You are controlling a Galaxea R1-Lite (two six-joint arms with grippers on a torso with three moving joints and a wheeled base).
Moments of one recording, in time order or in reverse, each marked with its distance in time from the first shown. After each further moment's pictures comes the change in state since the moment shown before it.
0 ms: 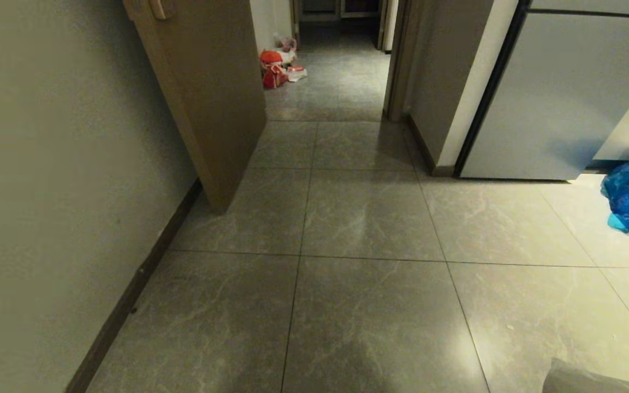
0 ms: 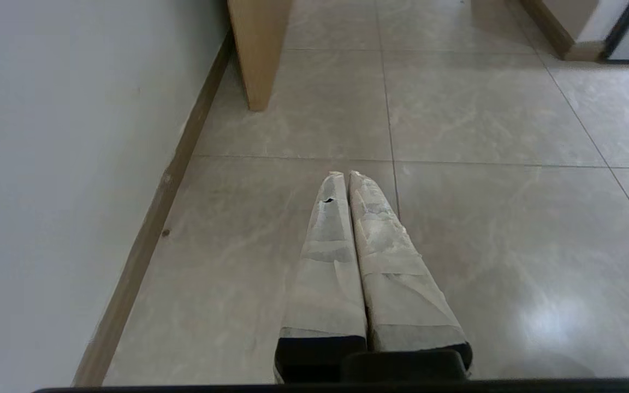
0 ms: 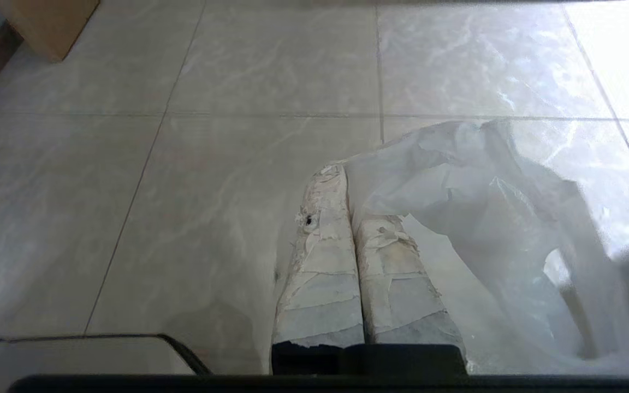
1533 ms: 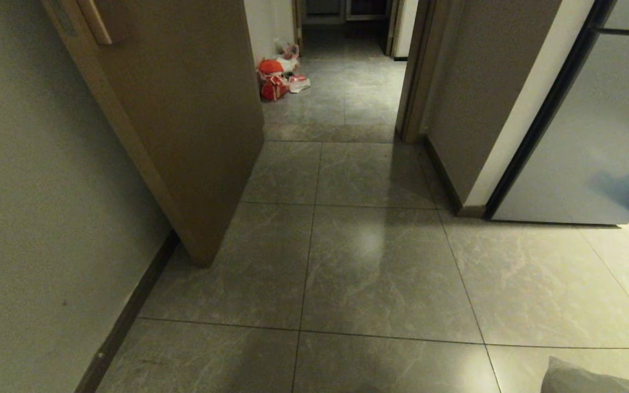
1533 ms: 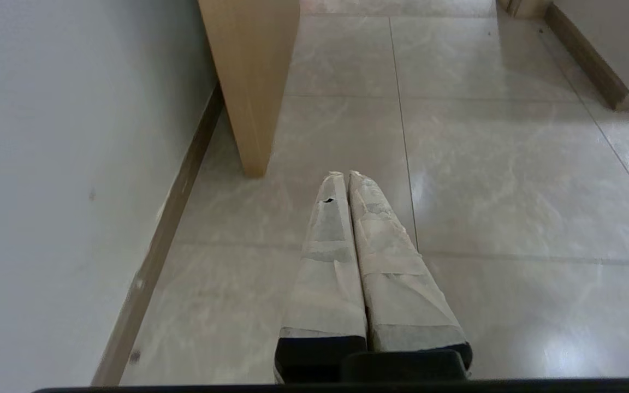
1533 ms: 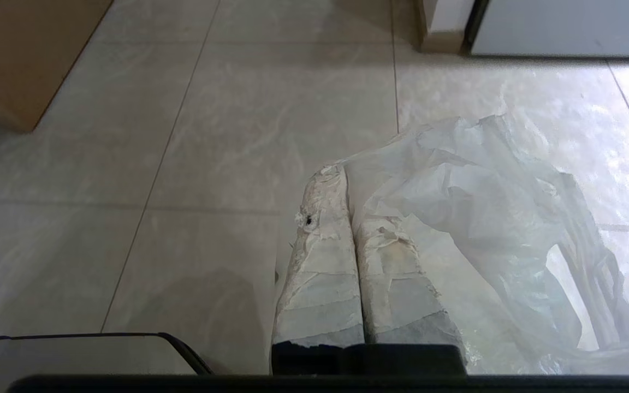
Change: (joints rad) left arm 0.000 0.000 0.000 0.000 0.000 0.000; right arm 0.001 0.000 0.000 0.000 0.000 0.000
